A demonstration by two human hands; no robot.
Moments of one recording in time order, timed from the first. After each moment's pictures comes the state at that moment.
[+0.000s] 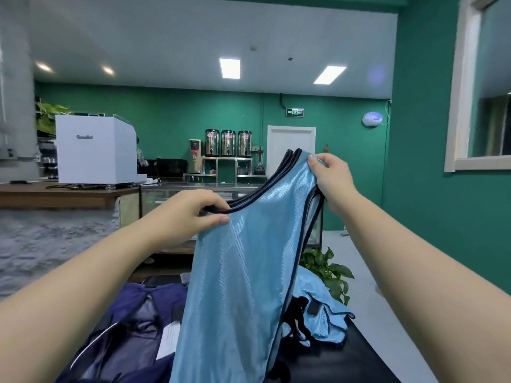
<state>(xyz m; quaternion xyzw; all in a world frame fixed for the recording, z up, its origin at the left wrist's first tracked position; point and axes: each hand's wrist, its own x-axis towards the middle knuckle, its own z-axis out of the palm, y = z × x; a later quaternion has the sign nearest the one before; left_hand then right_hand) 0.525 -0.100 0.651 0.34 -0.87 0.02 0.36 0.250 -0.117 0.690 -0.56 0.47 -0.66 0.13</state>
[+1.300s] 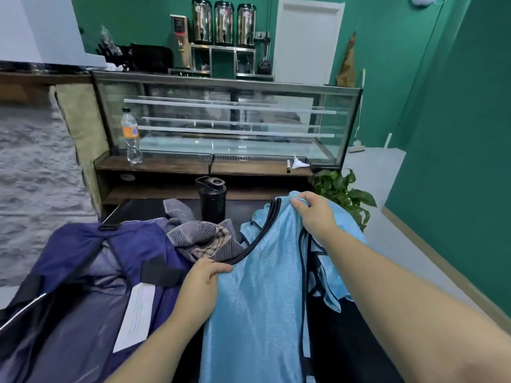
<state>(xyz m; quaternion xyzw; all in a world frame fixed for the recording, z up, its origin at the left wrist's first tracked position) 0.478 -0.350 0.308 0.52 -0.69 -0.25 0.44 0.235 -0.399 0.416 -0.58 0.64 -0.46 0.21</state>
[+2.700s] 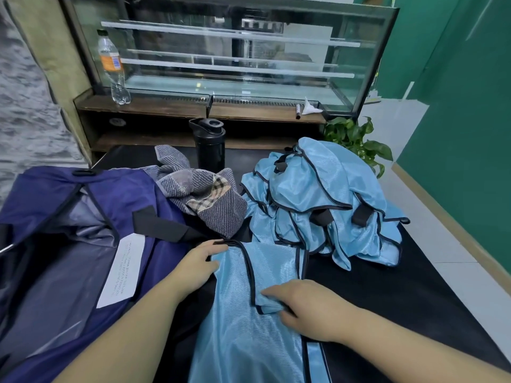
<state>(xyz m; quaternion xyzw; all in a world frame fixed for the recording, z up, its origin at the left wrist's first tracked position) 0.494 -0.384 0.209 0.55 -0.66 -0.45 0.26 0.253 -0.278 0.279 -0.86 0.48 0.03 0.17</state>
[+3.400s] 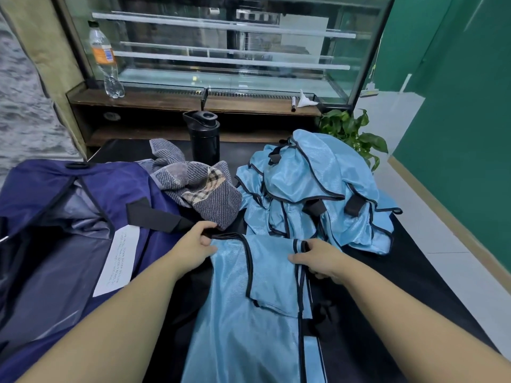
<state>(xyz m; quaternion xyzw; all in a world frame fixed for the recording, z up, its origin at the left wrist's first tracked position) 0.491 -0.387 0.234 0.59 -0.61 -0.46 0.25 0.216 -0.325 0.283 -0.48 0.70 -0.16 0.50</state>
